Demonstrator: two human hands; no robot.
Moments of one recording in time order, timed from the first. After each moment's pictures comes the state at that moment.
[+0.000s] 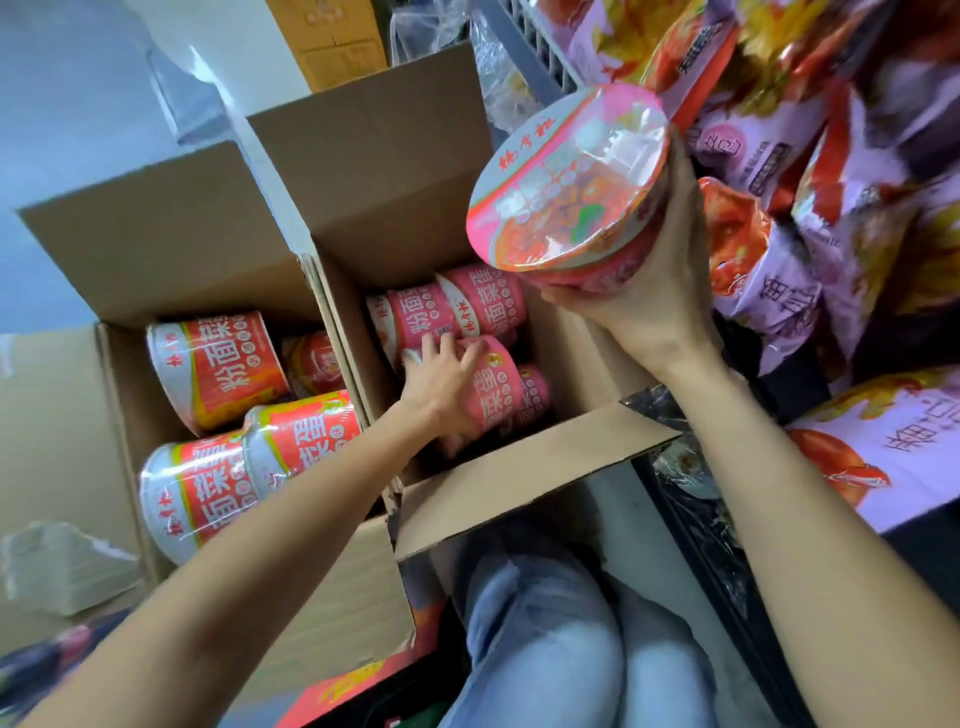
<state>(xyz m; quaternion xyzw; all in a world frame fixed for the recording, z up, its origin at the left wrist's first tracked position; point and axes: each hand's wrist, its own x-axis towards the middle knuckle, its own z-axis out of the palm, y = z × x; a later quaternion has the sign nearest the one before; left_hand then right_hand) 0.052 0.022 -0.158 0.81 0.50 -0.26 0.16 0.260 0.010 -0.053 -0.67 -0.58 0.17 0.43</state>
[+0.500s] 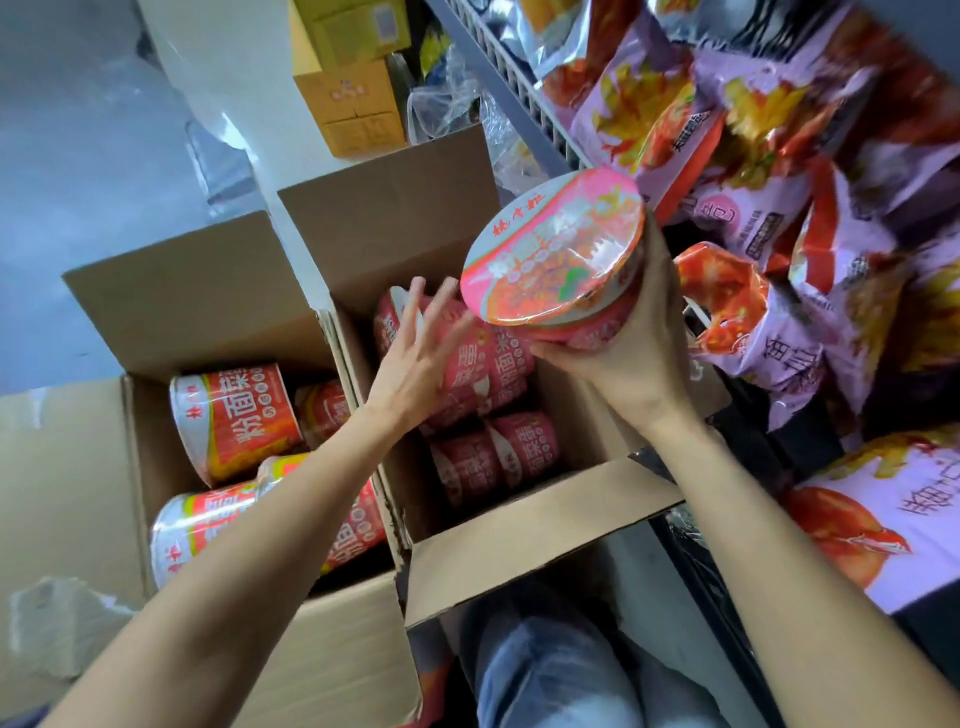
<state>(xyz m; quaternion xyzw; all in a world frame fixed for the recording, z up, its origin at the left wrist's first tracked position) 0.017 0.085 -0.162 0.90 0.43 0.11 0.02 0.246 0.018 -0.063 -0.67 -0.55 0.21 0.45</state>
